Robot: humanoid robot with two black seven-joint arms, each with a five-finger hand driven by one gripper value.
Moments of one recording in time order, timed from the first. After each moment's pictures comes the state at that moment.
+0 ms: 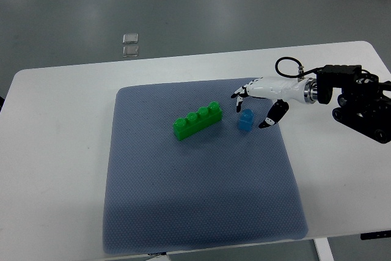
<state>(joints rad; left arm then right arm) 0.06 0.00 -0.09 -0.12 0.07 -0.21 -0.04 1.00 -0.43 0.13 0.84 -1.60 0.09 0.49</state>
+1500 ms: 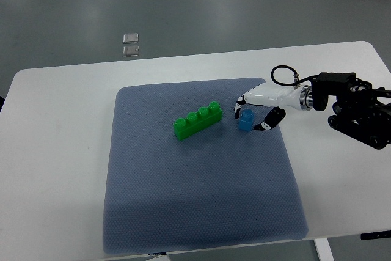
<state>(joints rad) 0.06 0.00 -0.09 -0.12 0.07 -0.21 -0.04 0.99 -0.41 0.10 0.84 -1.60 0.06 0.46</state>
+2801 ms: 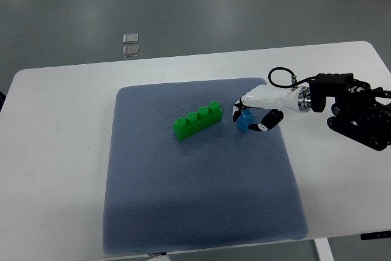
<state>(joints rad) 0.06 0.00 -0.09 -0.12 0.07 -0.21 -0.04 0.99 -0.42 0.10 0.87 -1.61 0.06 0.47</state>
